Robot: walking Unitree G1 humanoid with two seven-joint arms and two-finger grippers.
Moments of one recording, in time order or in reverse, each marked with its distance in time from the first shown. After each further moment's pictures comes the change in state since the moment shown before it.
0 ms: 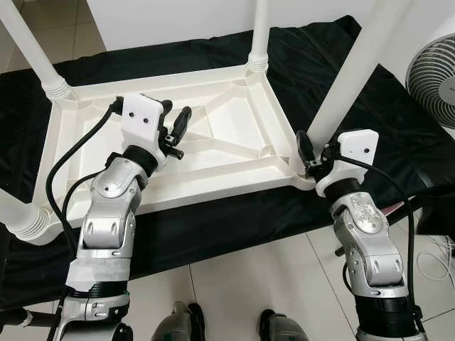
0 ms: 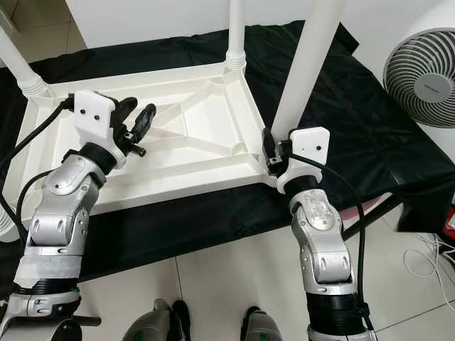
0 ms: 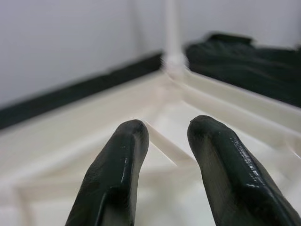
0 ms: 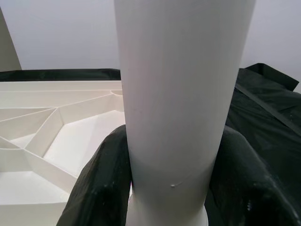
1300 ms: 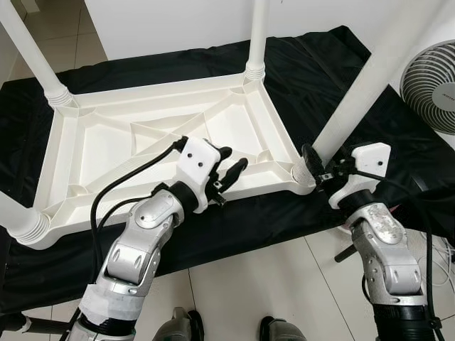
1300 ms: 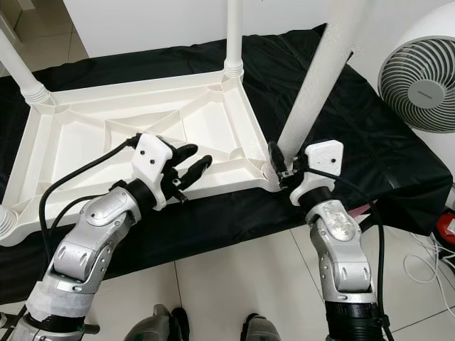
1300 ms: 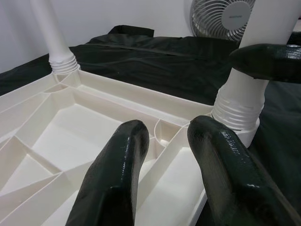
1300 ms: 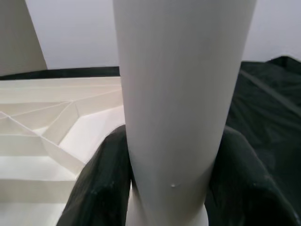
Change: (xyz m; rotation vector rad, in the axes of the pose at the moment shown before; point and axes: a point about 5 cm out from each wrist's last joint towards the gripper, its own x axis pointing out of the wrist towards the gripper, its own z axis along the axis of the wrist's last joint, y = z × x) left arm -0.006 -0.068 -0.001 -0.042 0.035 -0.351; right arm -0.011 -0.021 -0.023 0.085 0.091 0.114
